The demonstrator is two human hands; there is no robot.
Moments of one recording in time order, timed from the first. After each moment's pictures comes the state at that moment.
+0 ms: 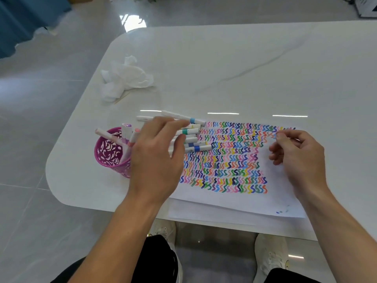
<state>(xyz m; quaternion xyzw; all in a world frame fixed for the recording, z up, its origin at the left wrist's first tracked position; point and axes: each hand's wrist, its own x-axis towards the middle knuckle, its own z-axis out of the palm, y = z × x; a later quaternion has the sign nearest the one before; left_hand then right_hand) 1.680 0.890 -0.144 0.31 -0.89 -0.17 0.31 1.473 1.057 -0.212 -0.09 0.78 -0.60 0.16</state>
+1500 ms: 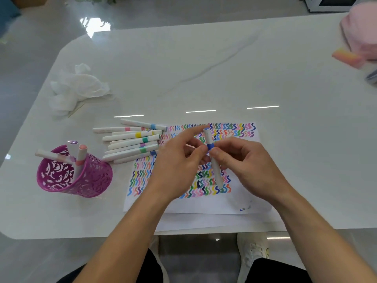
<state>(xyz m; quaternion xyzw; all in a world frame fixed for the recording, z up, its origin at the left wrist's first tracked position) 1.599 0.932 -0.171 0.26 -0.79 -0.54 0.13 1.484 1.074 -0.192 -0.31 0.71 -0.54 0.32</state>
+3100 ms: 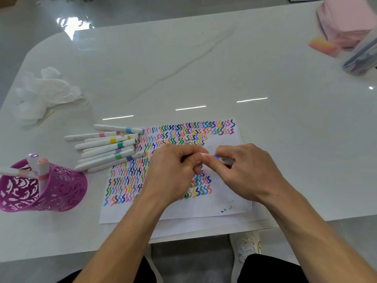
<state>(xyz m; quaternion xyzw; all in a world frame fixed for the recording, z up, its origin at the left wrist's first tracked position) 1.577 0.955 -0.175 0.29 -0.82 -0.49 0.05 1.468 1.100 -0.193 -0.41 0.87 -0.25 0.13</state>
